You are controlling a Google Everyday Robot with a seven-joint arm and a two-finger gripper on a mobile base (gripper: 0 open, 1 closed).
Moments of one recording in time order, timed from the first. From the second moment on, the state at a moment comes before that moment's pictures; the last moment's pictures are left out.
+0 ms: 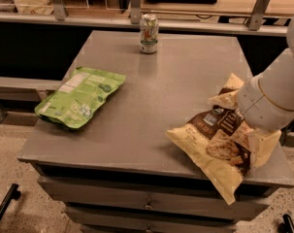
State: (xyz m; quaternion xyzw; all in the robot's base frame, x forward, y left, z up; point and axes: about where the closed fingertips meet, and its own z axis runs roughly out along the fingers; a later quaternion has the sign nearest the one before) arm 0.421 -0.195 0.853 -0.83 0.53 -0.03 0.13
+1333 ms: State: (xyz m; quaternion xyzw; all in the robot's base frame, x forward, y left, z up) arm 0.427 -0.198 0.860 -0.80 0.57 -0.06 0.17
